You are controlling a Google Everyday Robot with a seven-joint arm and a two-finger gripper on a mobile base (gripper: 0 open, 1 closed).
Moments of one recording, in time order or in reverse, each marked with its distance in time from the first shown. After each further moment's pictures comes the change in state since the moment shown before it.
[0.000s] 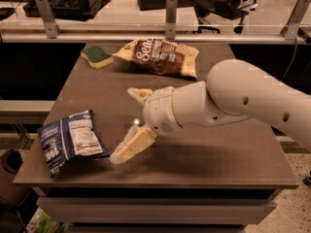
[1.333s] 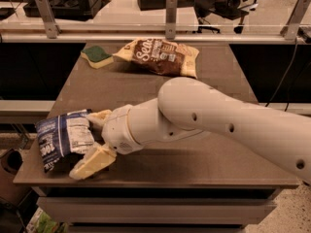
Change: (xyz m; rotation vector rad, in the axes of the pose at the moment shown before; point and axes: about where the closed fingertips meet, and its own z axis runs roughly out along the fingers) arm -0.014 0.049 0.078 -0.095 0.009 -0.020
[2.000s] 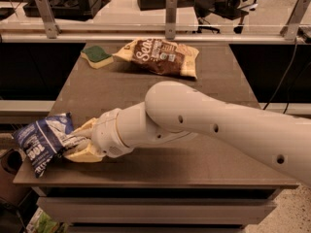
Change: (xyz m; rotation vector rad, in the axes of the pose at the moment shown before) arm -0.005 0.009 0.027 -0.039 -0.012 -0.029
